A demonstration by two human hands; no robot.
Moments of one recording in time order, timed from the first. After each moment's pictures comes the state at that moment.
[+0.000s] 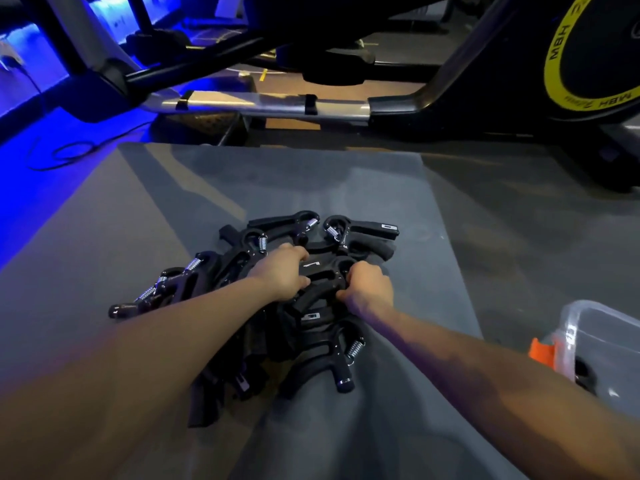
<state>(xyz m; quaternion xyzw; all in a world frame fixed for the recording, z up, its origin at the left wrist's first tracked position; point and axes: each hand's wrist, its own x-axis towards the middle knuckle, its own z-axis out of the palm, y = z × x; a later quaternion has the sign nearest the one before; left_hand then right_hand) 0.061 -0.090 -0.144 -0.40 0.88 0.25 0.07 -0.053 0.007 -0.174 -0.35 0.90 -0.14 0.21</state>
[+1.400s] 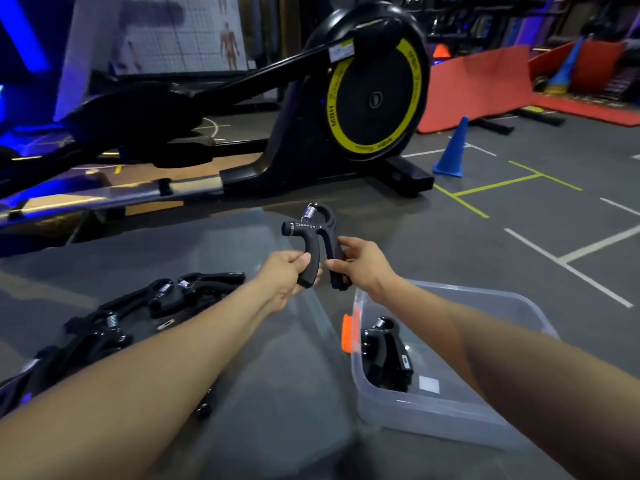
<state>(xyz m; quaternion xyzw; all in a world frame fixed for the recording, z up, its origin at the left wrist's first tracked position) -0.092 0.135 -0.041 -0.28 0.60 0.74 -0.10 -0.174 0.246 -0.040 -0.20 0.79 -0.54 0.21</state>
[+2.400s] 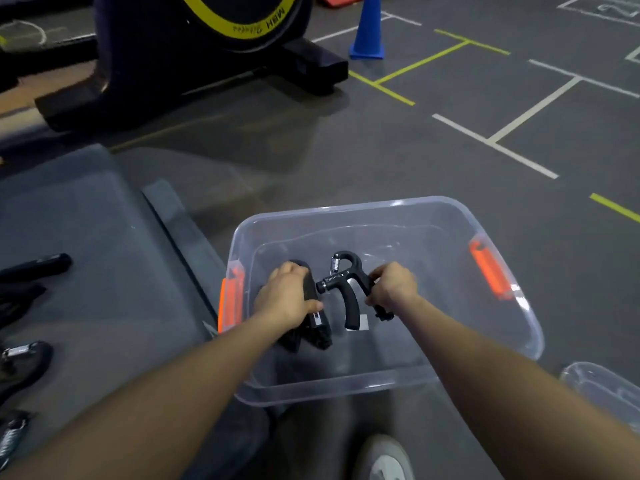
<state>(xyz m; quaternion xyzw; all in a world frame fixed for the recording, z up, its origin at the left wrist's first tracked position) -0.219 0.271 -0.224 -0.13 0.96 0.21 0.14 -0.291 0.436 -0.241 0.08 0.91 -0.28 0.29</state>
